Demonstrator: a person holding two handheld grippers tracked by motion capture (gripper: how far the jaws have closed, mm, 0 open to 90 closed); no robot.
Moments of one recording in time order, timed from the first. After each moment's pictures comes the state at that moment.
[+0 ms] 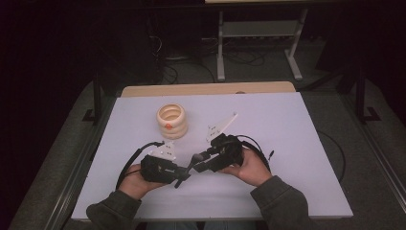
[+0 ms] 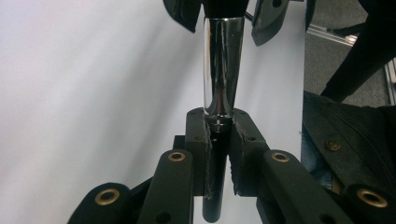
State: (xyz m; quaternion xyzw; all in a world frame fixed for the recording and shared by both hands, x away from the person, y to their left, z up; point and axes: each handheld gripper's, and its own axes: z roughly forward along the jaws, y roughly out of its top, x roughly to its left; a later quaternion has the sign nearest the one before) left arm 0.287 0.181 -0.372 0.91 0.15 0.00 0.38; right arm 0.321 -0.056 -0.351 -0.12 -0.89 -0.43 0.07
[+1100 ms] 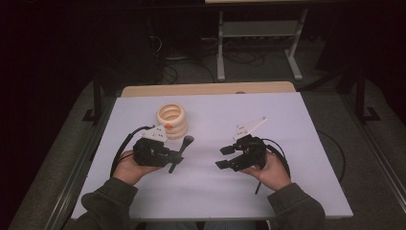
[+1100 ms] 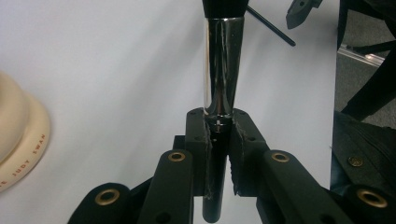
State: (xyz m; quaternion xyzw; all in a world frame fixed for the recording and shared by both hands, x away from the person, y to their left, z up) left arm 0.317 0.200 -0.352 0.90 0.19 0.01 0.39; right arm 0.321 -0.116 -0.372 -0.21 -0.87 -0.44 0.03
